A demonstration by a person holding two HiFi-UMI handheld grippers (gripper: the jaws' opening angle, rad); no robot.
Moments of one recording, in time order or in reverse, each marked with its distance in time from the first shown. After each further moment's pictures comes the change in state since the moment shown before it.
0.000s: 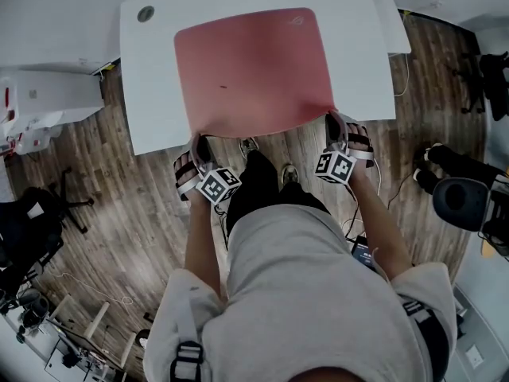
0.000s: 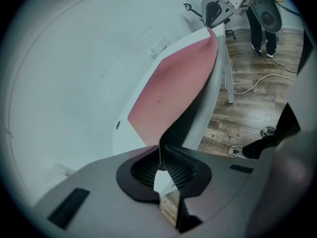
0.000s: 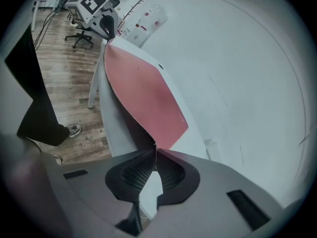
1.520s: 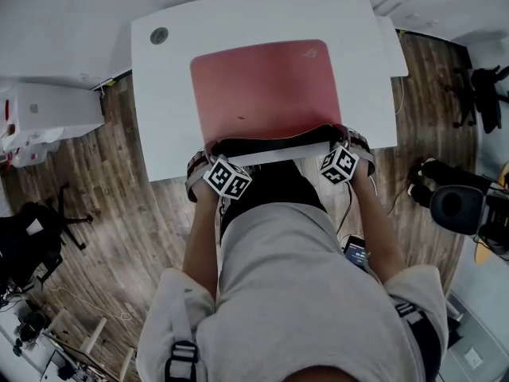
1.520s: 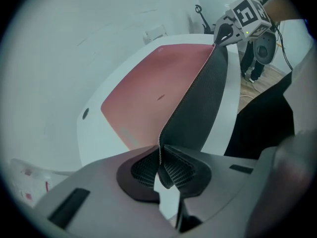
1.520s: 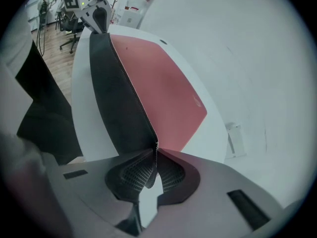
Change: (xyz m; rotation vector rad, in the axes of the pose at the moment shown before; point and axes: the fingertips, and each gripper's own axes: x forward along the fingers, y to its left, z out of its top) left arm 0.062 0.002 0.019 -0.121 0.094 -0.425; right arm 0.061 0.001 0.001 0.088 0.210 0.268
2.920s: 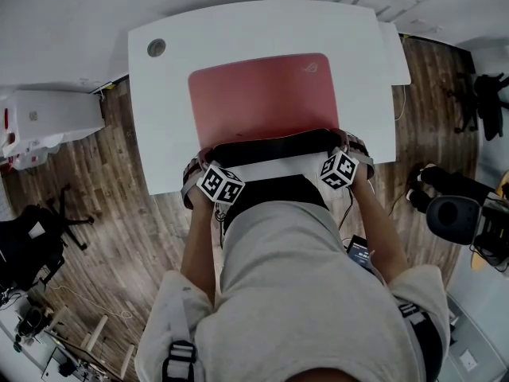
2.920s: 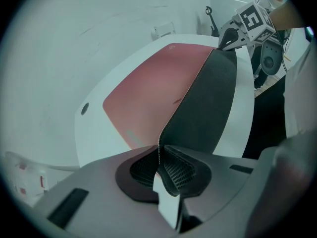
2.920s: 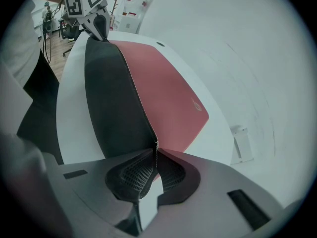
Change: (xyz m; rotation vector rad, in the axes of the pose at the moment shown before) left arm 0.015 0.030 0.010 -0.077 0.033 -0.052; right arm 0.019 -0.030 0.023 0.008 -0.047 0.065
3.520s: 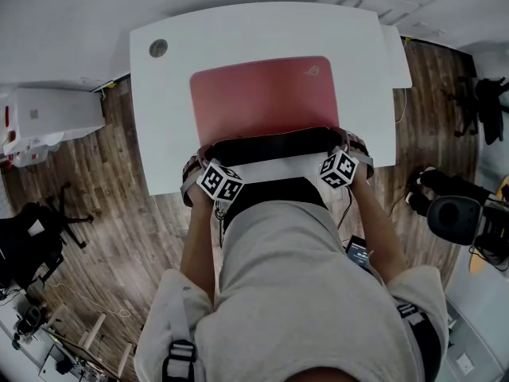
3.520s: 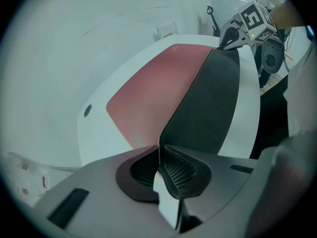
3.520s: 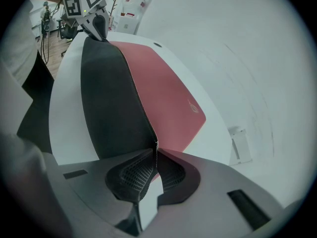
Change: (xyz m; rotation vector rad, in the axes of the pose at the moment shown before) left arm 0.004 0.014 0.007 -0.003 -0.005 0.029; right arm 0.006 -0.013 0.008 0.006 -0.011 -0.019
